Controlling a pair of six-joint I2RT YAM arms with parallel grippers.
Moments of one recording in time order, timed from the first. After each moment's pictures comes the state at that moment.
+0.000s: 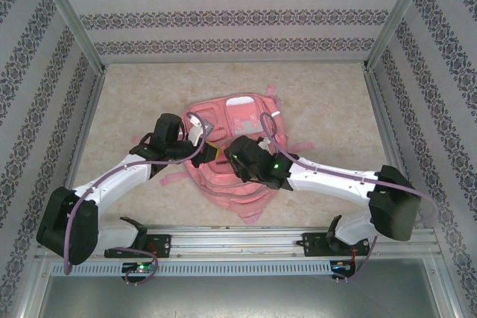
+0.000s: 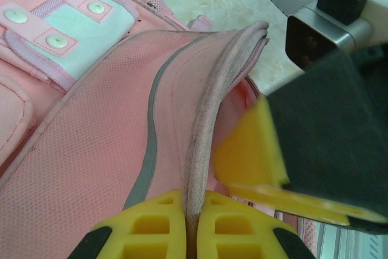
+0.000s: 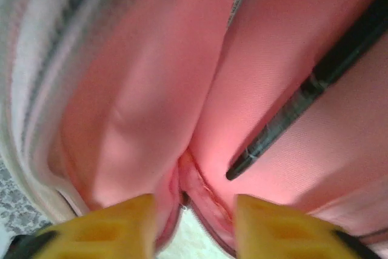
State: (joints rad) left arm -0.40 1.26 0.70 -0.09 0.70 -0.08; right arm 1.02 1.45 0.95 -0.27 0.25 1.86
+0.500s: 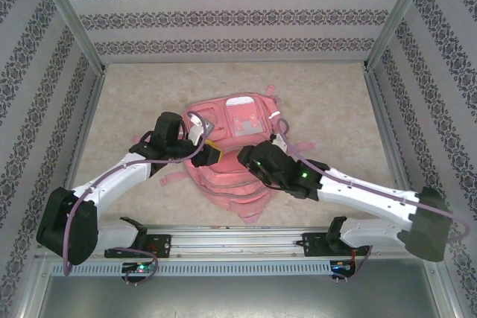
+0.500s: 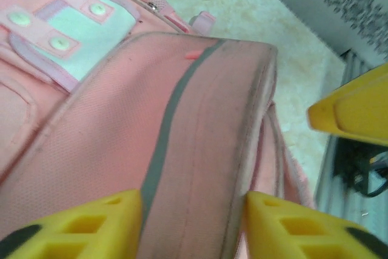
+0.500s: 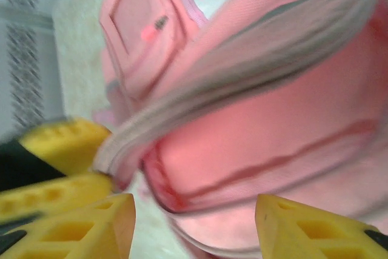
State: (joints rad) left arm -0.40 1.26 0.76 -0.20 0.67 -0.03; right arm 1.02 1.13 0.81 -0.44 0.25 1.38
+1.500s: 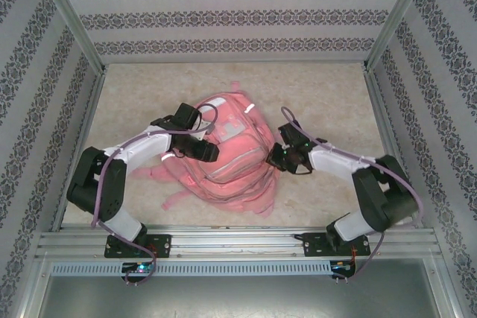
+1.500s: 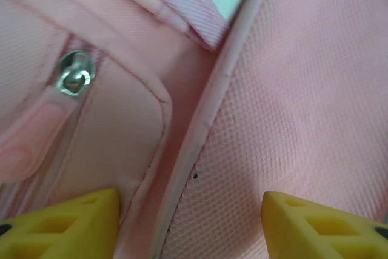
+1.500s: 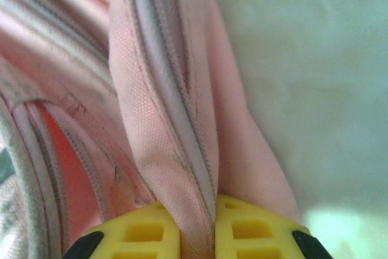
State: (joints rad) left arm -0.41 1.59 1.01 -0.62 0.37 -0.17; right arm 0.44 1.54 0.77 -0.32 -0.26 0.91
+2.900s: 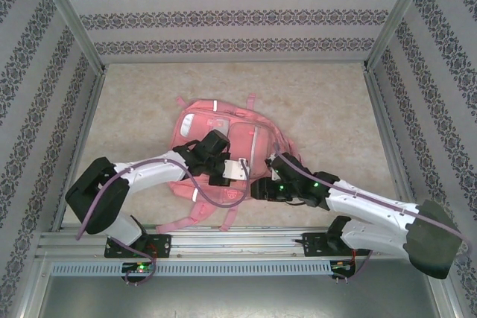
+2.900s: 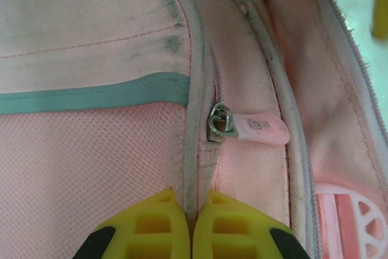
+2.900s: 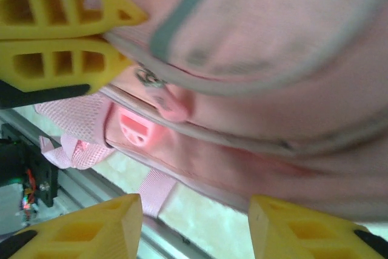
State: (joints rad) left arm -0.75 1.55 0.88 -0.31 0.33 0.88; right arm 0.87 1.06 0.51 -0.32 -0.24 0.86
